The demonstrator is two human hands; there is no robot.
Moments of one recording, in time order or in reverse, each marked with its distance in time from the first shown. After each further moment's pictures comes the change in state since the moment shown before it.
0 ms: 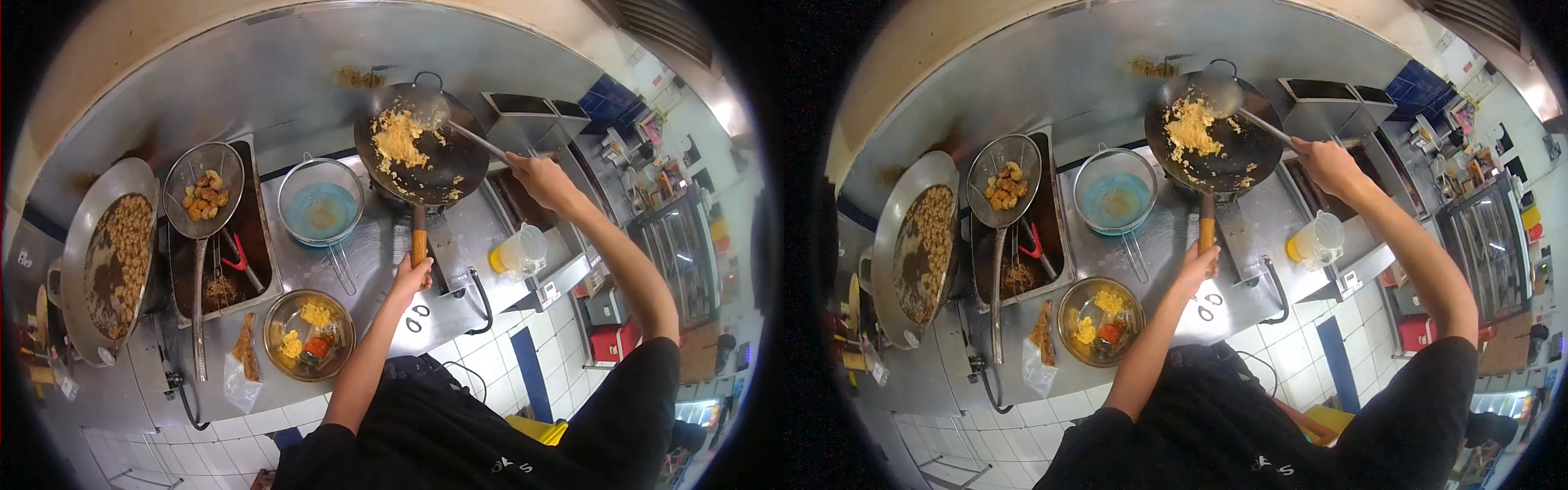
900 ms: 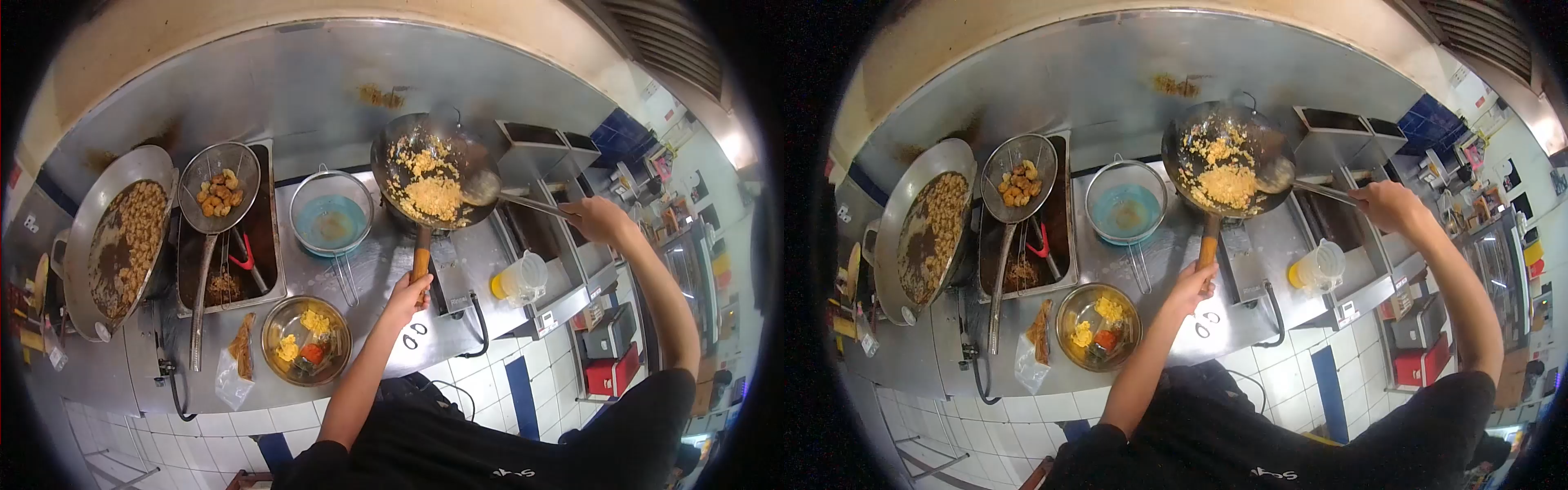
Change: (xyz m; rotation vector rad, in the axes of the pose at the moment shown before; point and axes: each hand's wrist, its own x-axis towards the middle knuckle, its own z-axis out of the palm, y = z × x) left_hand -0.029 0.032 0.013 -0.139 0.078 -0.074; right_hand -0.047 0.038 -0.091 0.047 -0.369 0.118
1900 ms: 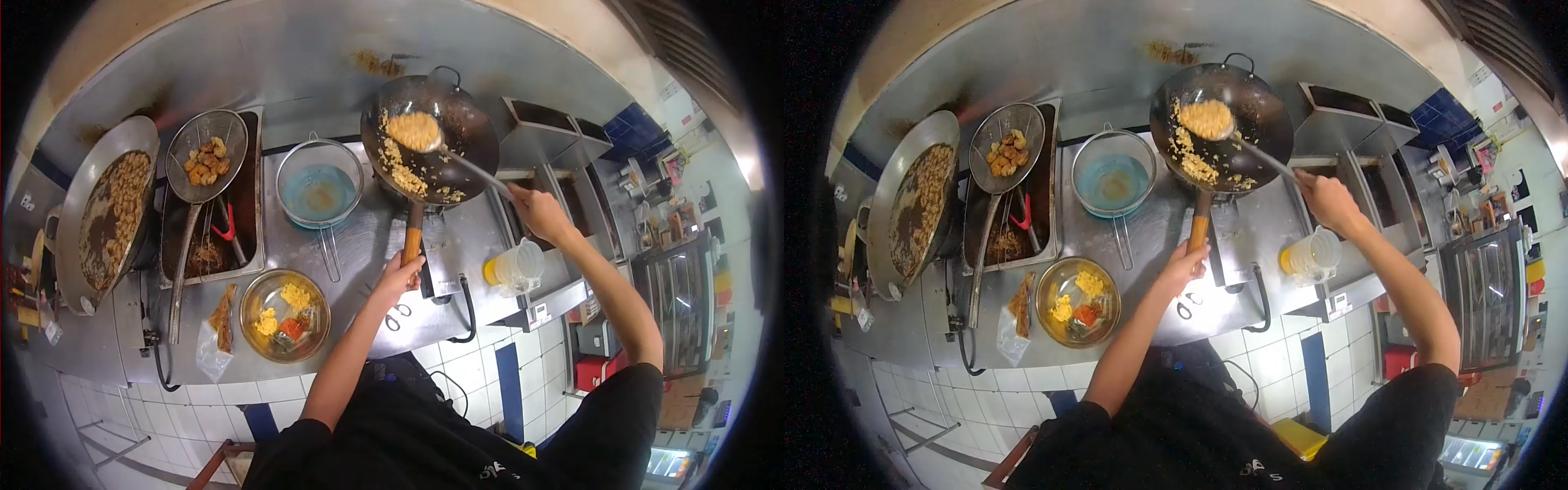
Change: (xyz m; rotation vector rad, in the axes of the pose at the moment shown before) left_hand 0.032 -0.036 -0.004 0.059 -0.046 0.074; right_hand 0.086 -0.018 0.127 0.288 0.180 -0.122
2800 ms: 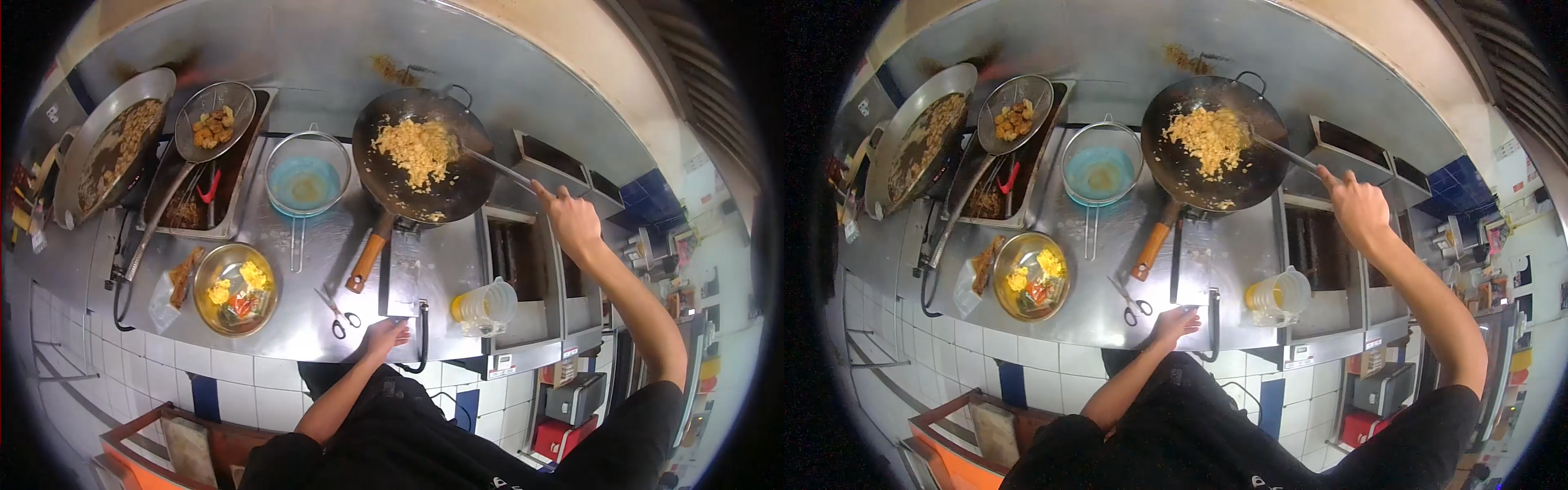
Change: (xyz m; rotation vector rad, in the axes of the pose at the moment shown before) left_hand 0.023 -0.199 0.061 -0.176 0.363 0.051; right_hand 0.019 0.069 -0.076 -0.504 0.120 -0.207
